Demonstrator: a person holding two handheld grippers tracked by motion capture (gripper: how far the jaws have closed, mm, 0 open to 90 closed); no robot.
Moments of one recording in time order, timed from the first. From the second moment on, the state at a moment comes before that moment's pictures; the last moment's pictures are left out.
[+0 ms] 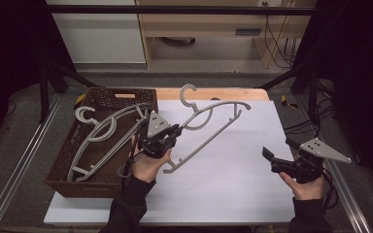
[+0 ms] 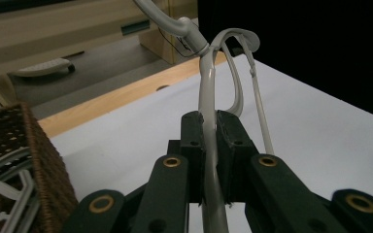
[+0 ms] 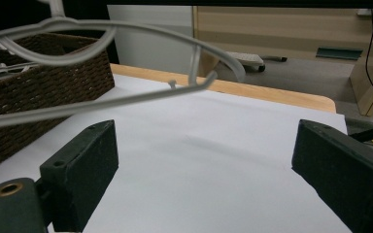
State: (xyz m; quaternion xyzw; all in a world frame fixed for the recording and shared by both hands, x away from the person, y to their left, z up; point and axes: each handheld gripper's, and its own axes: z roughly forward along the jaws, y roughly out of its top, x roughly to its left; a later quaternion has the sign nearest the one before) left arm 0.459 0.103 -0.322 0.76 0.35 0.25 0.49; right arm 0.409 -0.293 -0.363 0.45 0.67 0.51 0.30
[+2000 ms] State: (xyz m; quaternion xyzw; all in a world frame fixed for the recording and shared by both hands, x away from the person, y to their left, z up) left arm 0.437 0.339 -0.311 0.67 0.47 0.36 0.45; right arm 0.413 -0.288 -0.367 0.46 0.68 0.49 0.30
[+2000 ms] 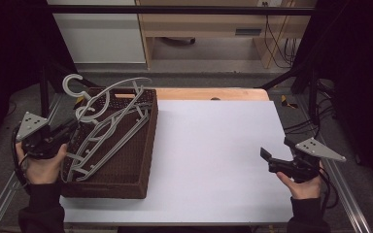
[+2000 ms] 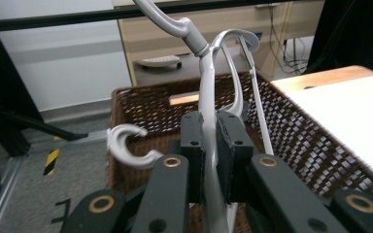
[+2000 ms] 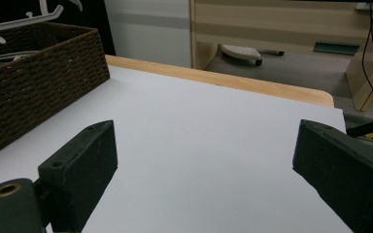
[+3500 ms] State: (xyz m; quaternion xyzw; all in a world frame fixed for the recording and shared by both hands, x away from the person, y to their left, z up) left arm 0.471 0.354 -0.345 0.73 0.47 0.32 0.38; right arm 0.414 -0.287 -0.367 0.45 0.68 0.49 0.30
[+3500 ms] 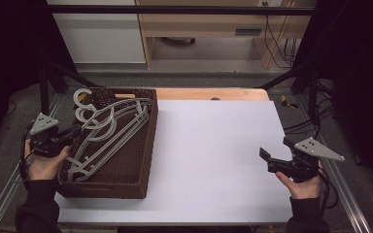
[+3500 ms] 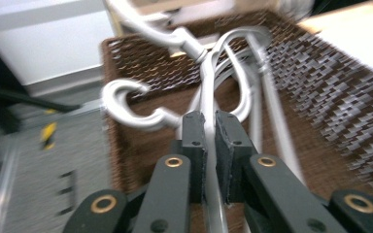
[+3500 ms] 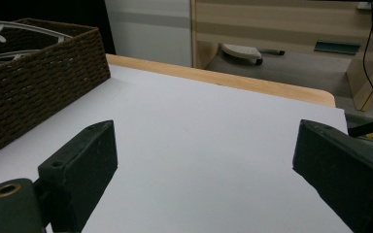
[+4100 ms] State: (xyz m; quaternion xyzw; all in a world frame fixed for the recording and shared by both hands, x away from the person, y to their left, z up) left arm 0.480 0.352 -0.354 0.74 0.51 0.31 0.32; right arm 0.413 -0.288 -0.367 0.45 0.68 0.49 0.30
